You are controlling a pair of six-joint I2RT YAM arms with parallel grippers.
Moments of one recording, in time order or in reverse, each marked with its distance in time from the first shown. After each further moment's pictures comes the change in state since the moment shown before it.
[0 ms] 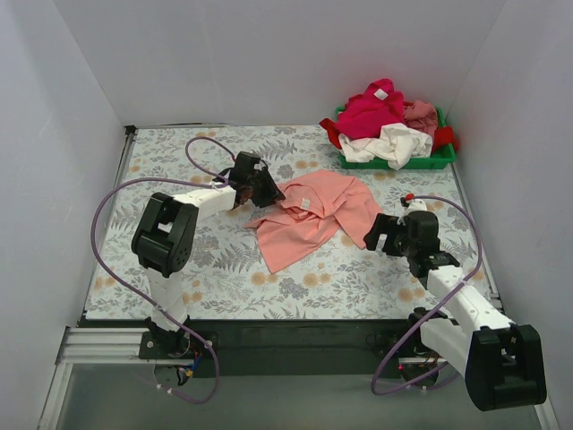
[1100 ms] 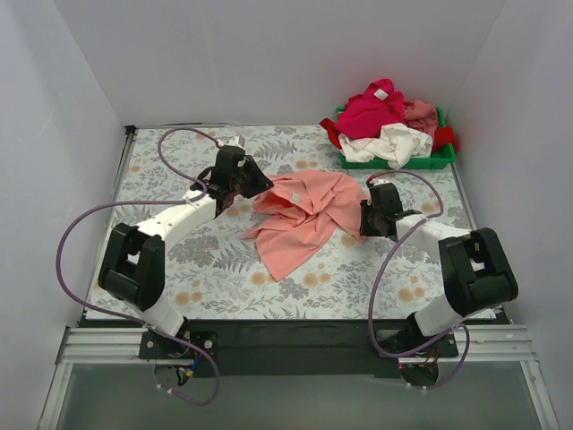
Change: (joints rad) left arm -0.002 -0.312 -0.106 0.008 -0.089 0.093; right arm 0.153 0.570 0.338 -0.031 0.188 -0.056
